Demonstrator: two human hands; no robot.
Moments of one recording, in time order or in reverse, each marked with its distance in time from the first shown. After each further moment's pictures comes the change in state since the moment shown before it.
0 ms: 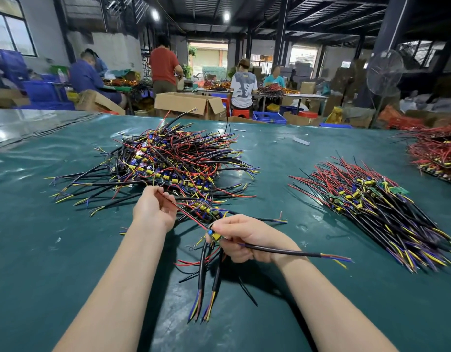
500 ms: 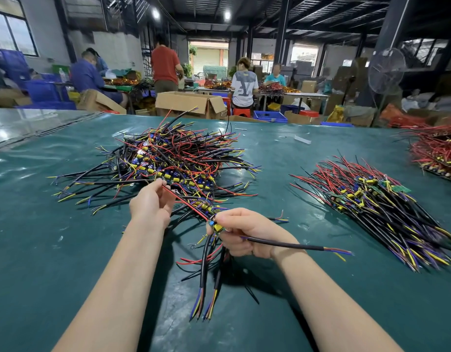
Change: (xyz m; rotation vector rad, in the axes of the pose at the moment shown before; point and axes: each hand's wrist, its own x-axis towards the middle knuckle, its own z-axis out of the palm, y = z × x) left_hand 0.001 0.005 -0.001 0.149 -0.024 0.150; right_hand 0.003 -0.002 -0.003 0.100 -0.046 -0.103
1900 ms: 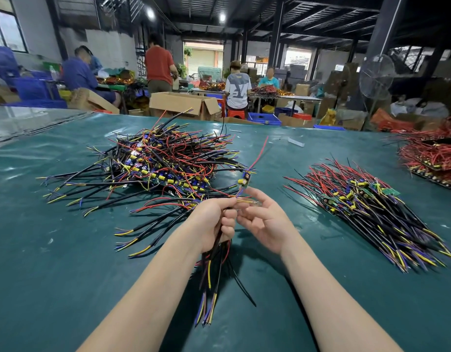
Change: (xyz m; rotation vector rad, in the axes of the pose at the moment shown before) left_hand -0.061 -0.051 0.030 0.528 -0.644 -0.412; right_hand -0.007 0.004 -0.029 0.304 0.559 -0.334
